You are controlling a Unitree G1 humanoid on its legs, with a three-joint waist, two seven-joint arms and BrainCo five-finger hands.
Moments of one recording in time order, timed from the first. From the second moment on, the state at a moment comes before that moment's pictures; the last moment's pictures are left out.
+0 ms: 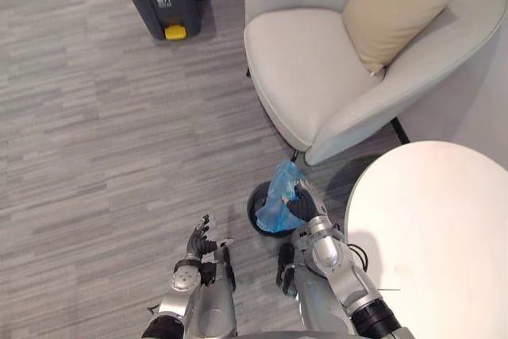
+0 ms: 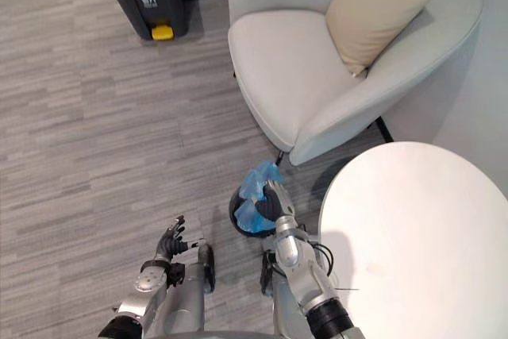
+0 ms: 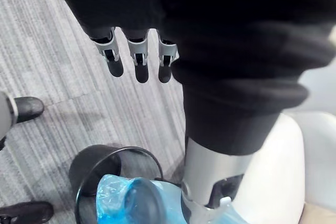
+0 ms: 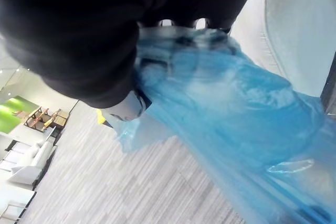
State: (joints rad) left arm 0.00 0.16 -0.13 0.70 -0.07 -0.16 0.13; right arm -0.03 -0.07 0.33 0.17 -0.60 -0.07 -0.20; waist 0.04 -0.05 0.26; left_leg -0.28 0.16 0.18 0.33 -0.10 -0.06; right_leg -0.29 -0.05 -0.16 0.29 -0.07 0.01
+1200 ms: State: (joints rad) left arm 0.05 0.27 -0.36 0.09 0.13 -0.25 0.07; right arm -0.21 -0.25 0.61 -0.03 -0.05 -0.18 0.12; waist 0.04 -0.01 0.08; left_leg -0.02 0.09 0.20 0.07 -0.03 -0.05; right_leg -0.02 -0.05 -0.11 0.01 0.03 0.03
